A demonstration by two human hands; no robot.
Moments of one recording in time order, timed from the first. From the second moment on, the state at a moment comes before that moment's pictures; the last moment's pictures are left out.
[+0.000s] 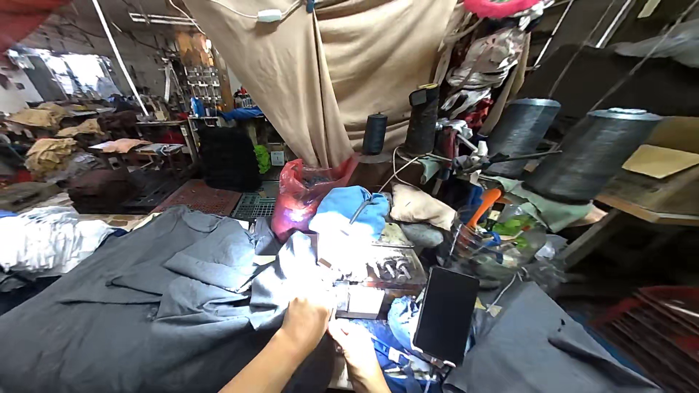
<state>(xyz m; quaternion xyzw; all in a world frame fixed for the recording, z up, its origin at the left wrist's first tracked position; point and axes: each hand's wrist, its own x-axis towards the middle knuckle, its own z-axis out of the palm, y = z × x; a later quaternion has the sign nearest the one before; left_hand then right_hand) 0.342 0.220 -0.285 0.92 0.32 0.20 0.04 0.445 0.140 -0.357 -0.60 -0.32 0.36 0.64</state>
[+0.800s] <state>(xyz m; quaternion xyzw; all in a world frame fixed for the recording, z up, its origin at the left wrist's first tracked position) 0.267 0.181 -0.346 0.89 0.17 0.42 0.06 0.410 0.076 -0.366 -0.54 -0.32 0.36 0.69</state>
